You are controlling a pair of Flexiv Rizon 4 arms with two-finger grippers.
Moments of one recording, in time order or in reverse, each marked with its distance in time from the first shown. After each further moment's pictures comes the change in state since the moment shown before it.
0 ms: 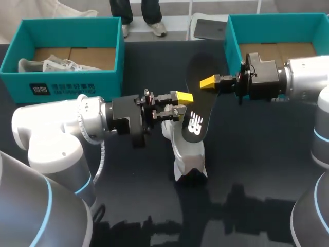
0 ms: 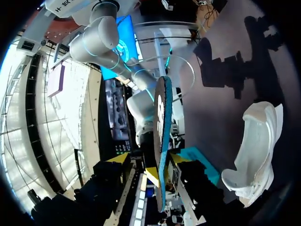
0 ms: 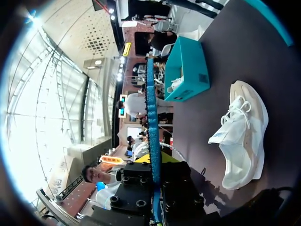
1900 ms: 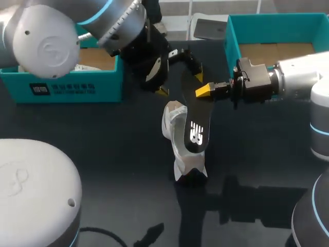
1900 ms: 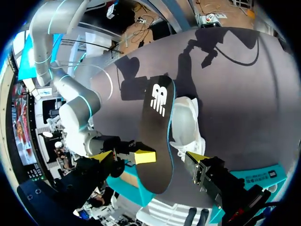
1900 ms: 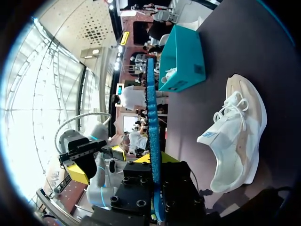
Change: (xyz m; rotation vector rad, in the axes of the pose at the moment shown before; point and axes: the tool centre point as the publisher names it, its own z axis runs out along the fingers) left arm -0.028 0.032 -0.007 0.108 1.060 0.090; right arm -0.026 -0.003 0.012 0.109 -0.036 -0.032
